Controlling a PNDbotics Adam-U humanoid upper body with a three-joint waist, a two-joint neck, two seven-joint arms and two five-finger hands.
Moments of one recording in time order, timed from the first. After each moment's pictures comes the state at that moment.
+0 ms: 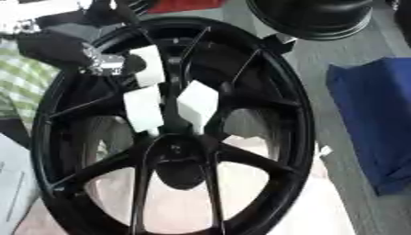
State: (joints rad) left arm -1.25 0.68 -0.57 -1.51 -0.25 0.22 -0.57; right arm -0.54 -0.76 -0.02 -1.84 -0.26 0.14 -0.07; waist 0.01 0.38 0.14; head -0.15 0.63
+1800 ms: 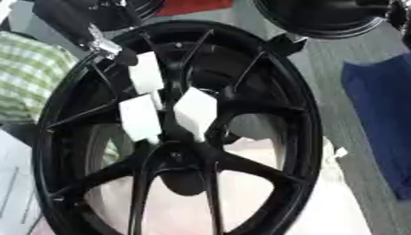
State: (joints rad) left arm -1.31 0.61 -0.45 -1.30 -0.37 0.06 -0.91; right arm -0.54 -0.75 -0.01 -1.82 -0.26 0.15 -0.06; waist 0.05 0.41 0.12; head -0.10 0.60
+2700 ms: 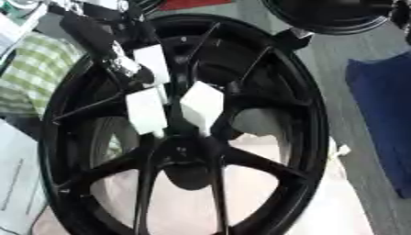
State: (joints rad) left arm -1.29 0.61 -0.54 -1.38 -0.45 0.20 -0.90; right arm -0.53 -0.74 -0.01 -1.81 -0.26 0.15 -0.06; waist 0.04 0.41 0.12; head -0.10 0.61
